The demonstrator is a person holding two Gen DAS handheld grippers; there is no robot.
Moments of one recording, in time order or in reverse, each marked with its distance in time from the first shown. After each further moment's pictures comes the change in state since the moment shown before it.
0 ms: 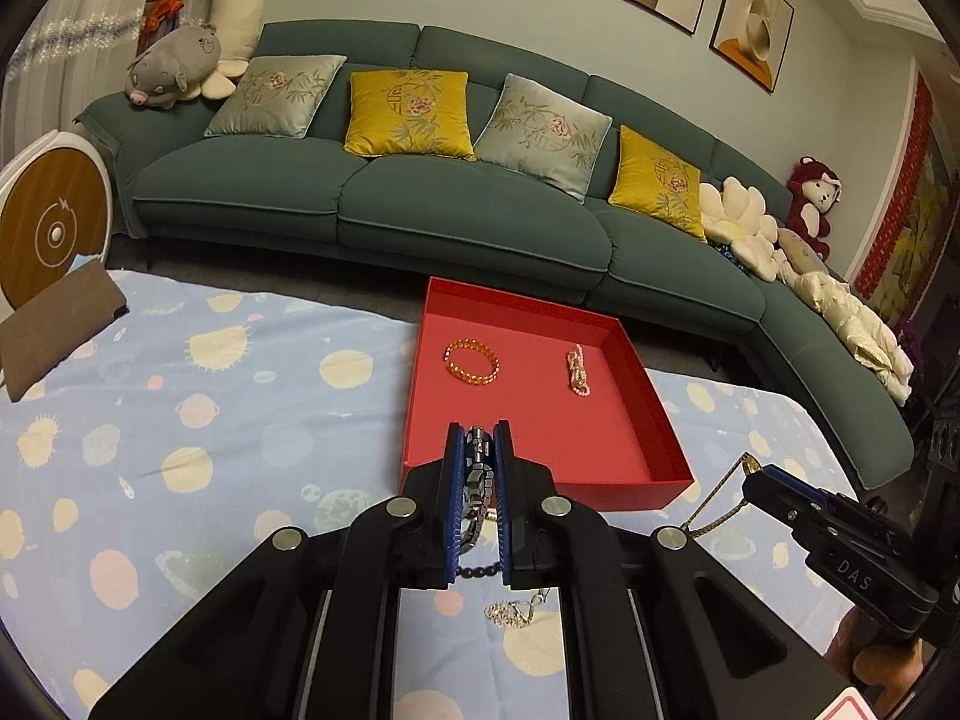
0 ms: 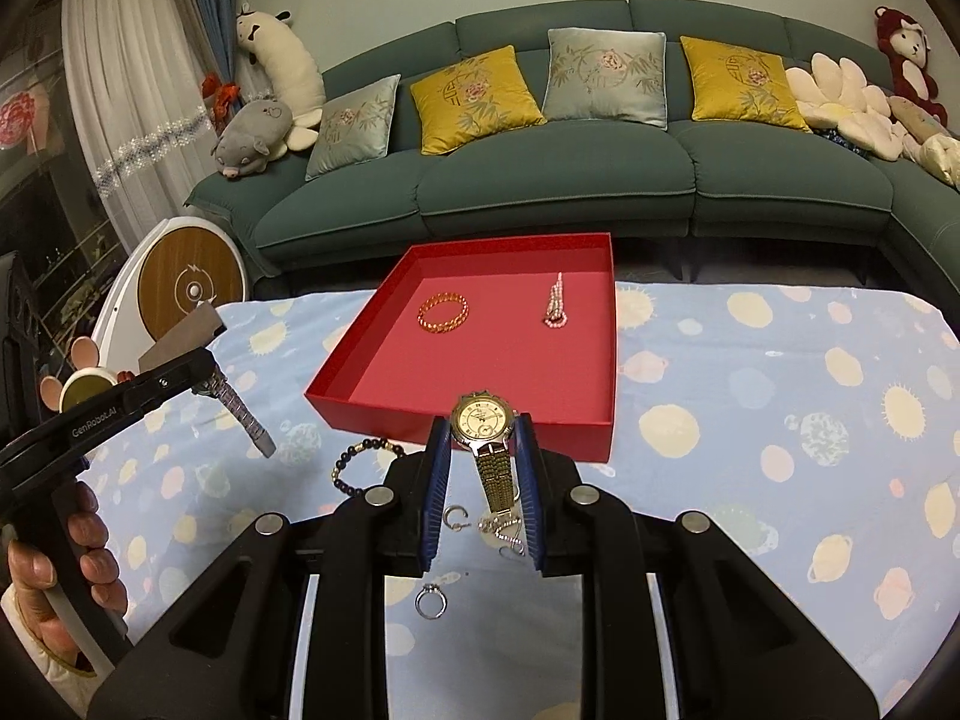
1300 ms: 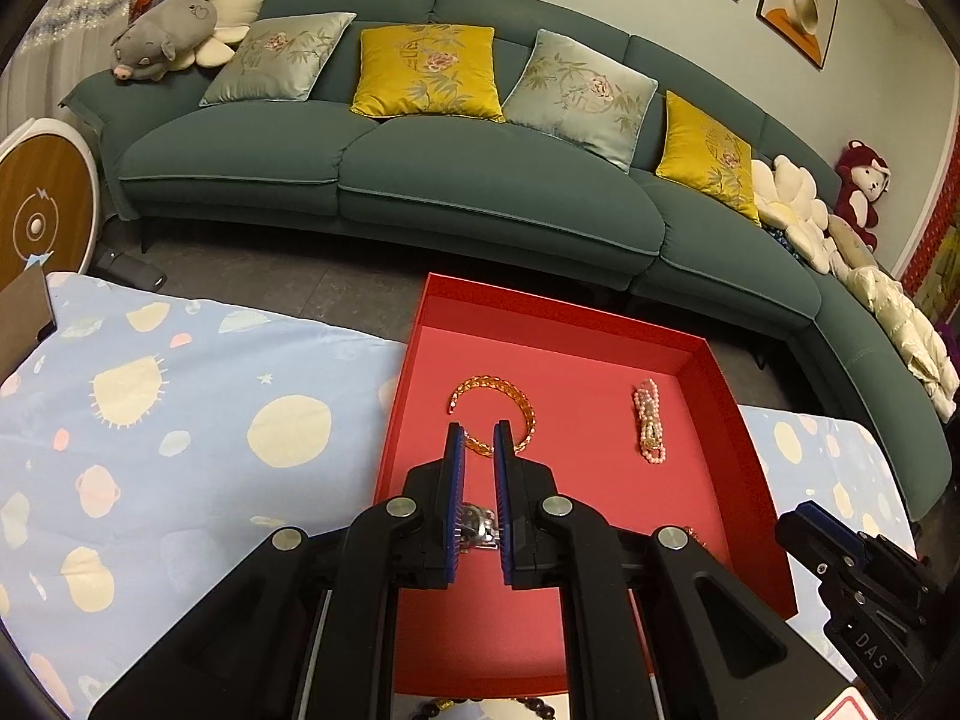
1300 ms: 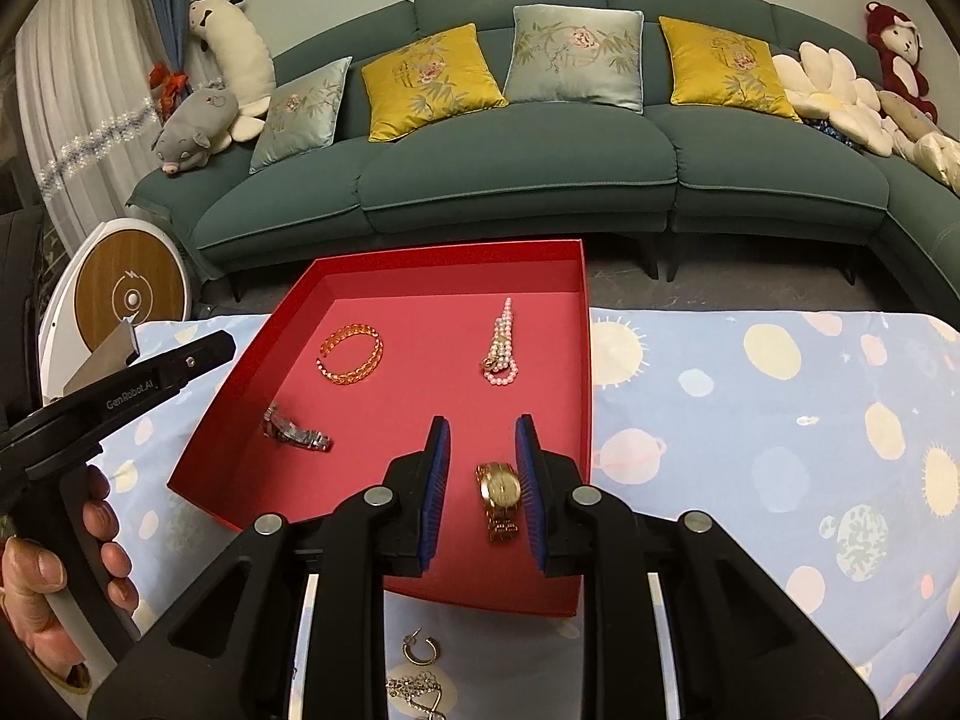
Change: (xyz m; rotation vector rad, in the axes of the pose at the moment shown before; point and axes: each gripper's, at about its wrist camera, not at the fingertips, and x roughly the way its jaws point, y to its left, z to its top) left arm 0.147 0.007 0.041 -0.035 0.081 0.073; right arm 0.108 -0.033 0.038 0.009 0.034 -0.096
